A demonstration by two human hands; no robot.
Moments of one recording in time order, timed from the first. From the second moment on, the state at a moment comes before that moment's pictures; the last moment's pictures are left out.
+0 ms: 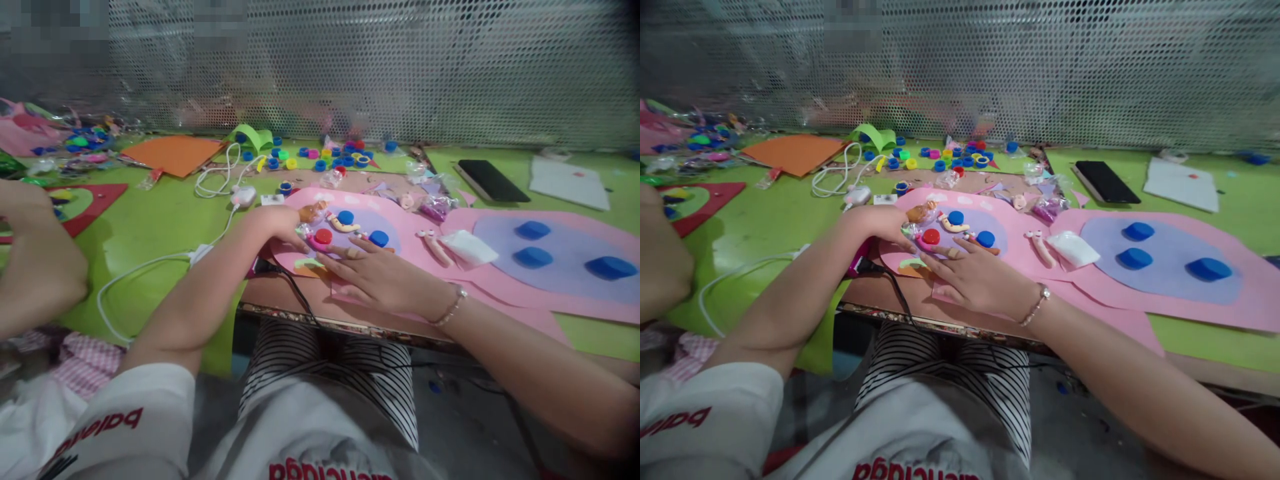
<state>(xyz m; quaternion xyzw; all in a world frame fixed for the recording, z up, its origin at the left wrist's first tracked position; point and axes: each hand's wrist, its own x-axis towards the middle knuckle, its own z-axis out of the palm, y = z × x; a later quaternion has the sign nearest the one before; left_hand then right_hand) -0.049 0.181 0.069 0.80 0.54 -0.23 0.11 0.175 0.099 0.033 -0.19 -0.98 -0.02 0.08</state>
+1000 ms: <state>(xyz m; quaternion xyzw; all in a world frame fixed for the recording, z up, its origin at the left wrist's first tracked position) -0.047 0.180 0.071 0.80 0.54 -0.24 0.12 0.178 0.105 0.043 -0.22 -0.97 0.11 0.03</state>
